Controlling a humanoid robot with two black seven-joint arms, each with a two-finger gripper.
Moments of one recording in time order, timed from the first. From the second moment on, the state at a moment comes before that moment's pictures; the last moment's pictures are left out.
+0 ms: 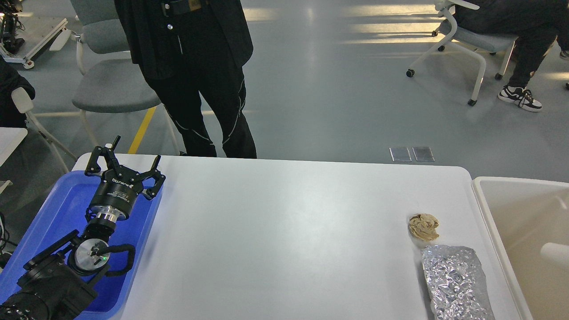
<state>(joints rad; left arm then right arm) -0.49 0.34 -0.88 -0.55 -0.07 -0.64 -0.50 0.46 -0.50 0.08 0.03 0.09 0.12 0.21</state>
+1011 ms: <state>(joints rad) -0.49 0.34 -0.88 -0.55 -0.07 -0.64 -0.50 0.54 -0.44 0.08 0.01 0.05 0.07 0.21</state>
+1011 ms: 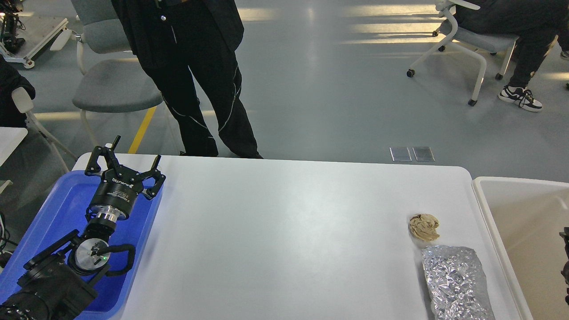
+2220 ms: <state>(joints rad) -0.49 0.34 -0.88 -0.55 -0.07 -0.64 -0.50 0.55 -0.68 0.69 0.89 0.00 0.26 0.39</state>
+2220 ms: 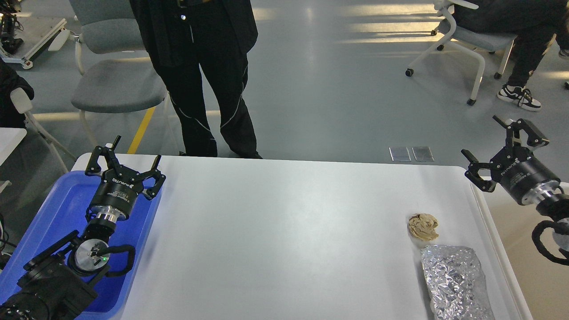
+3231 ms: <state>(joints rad) -0.49 0.34 -0.88 -0.55 -0.07 -0.64 -0.50 0.44 -0.47 0.73 0.84 -0.11 -0.02 0.64</state>
